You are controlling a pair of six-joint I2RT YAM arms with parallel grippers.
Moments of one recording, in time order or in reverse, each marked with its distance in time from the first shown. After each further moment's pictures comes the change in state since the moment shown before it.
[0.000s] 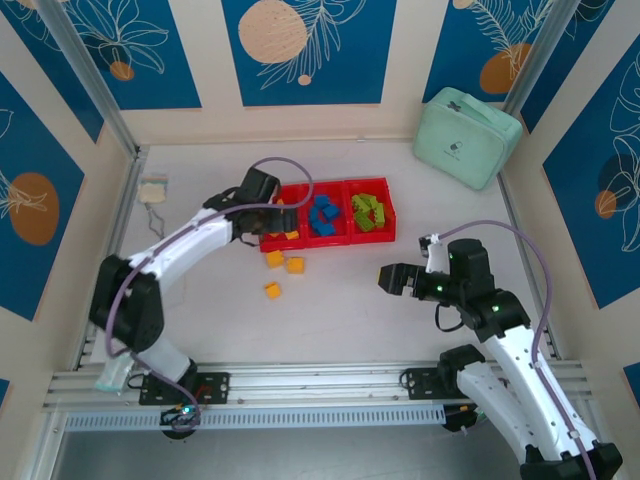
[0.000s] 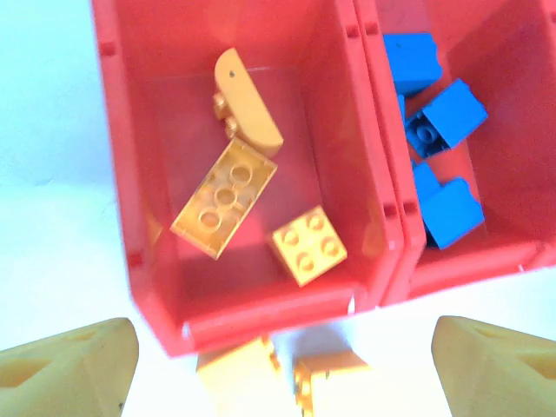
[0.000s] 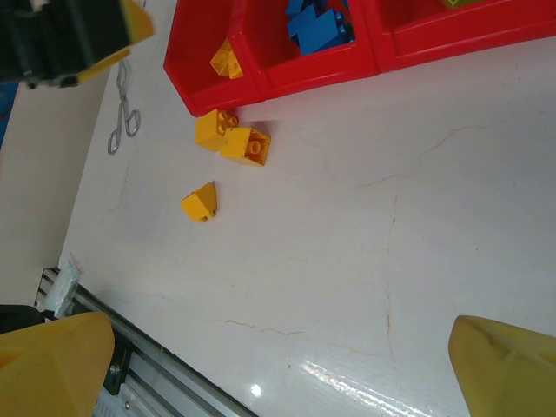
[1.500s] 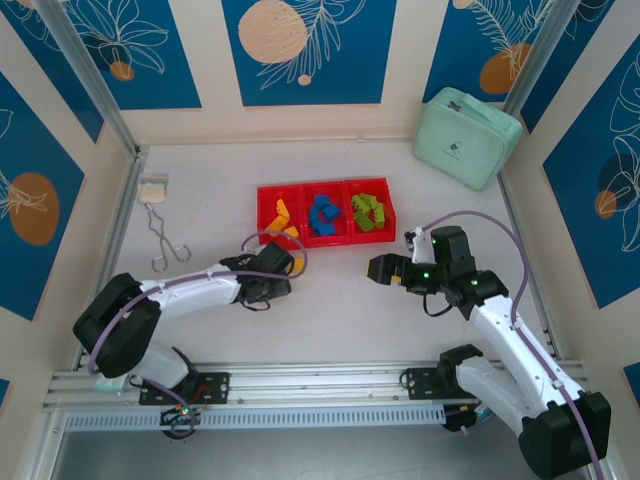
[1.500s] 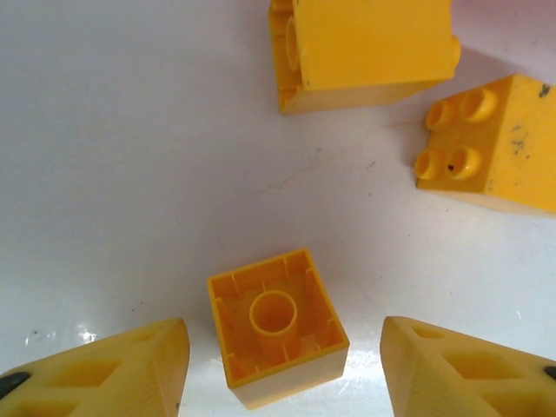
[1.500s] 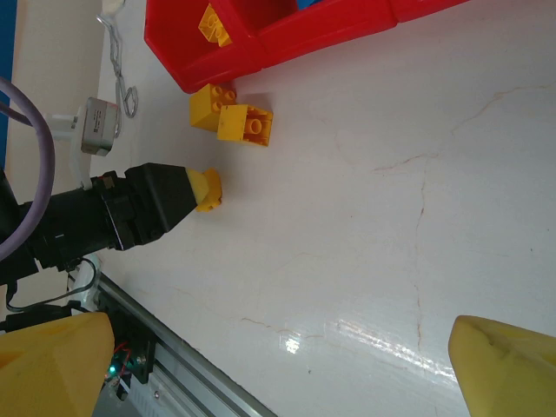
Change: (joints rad) left arm -0.249 -0.082 -0.455 0.119 -0.137 -0.525; right arm 0.004 0.217 -0.022 0.140 -0.093 0.057
